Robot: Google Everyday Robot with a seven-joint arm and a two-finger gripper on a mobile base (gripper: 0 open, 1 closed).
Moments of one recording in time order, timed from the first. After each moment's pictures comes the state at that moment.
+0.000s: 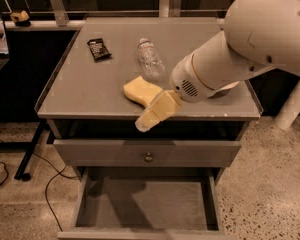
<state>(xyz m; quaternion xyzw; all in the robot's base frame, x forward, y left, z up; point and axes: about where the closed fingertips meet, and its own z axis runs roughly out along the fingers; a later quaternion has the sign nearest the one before) 0.503 -0.037 0.891 -0.46 0.82 0.16 0.30</state>
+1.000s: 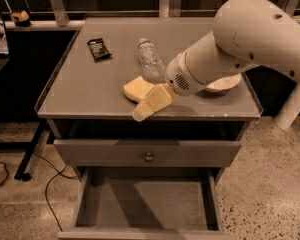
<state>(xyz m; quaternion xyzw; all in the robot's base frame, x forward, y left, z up) 0.542 -0.027 0.877 -0.45 0.82 0.17 0.31</state>
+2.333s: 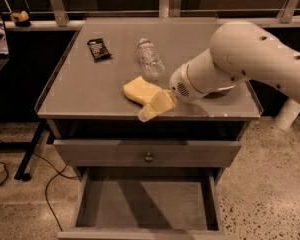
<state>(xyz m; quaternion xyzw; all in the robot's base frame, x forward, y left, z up) 0.572 -0.049 0.835 -0.39 0.85 0.16 0.31</state>
